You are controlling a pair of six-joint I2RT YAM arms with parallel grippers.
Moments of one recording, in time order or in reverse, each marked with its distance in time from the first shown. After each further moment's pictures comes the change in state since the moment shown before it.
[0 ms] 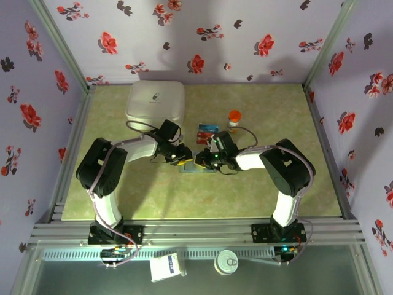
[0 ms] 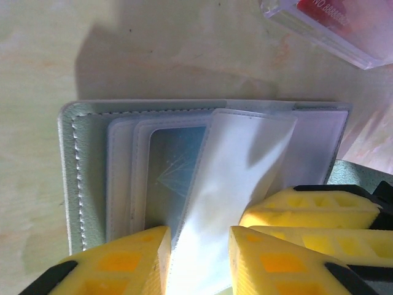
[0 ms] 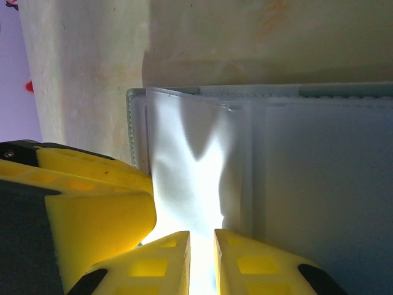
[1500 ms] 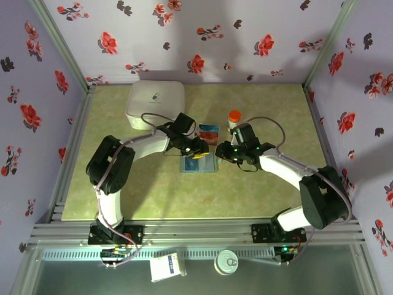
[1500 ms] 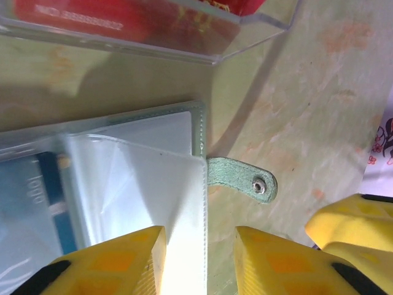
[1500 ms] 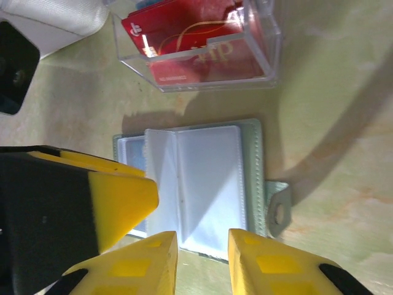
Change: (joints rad) left arm -0.110 0.088 0.210 -0.002 0.064 -0.045; right arm -0.127 -0.411 -0.013 -0.470 0.227 -0.149
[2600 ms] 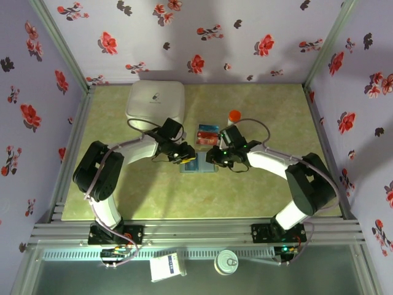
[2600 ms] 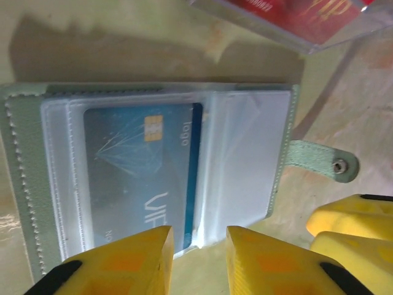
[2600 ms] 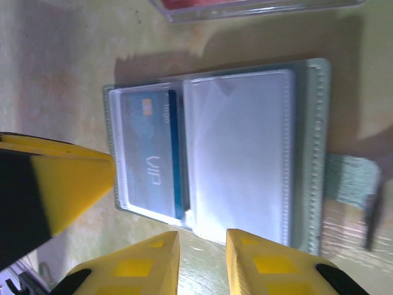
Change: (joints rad) left arm 0.071 -0.142 -0.194 -0.021 -0.072 0.024; right arm 0.103 0.162 0.081 -0.016 -0.061 0.013
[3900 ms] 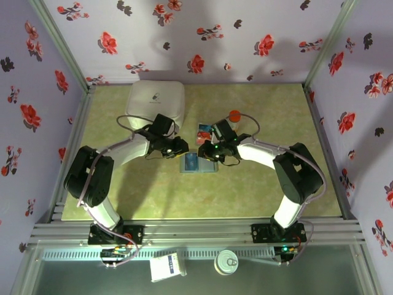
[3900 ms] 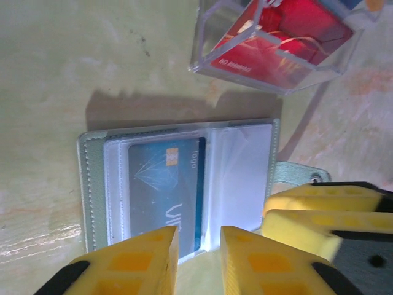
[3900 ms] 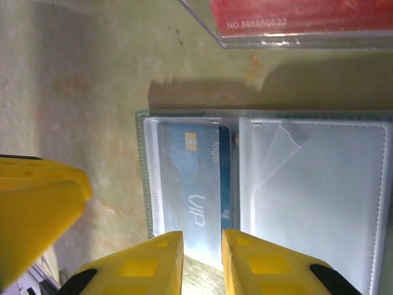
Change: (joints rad) left arm 0.071 -0.092 -0.003 -0.014 -0.031 0.069; right arm 0.027 0.141 0.148 -0.011 -0.021 0.035
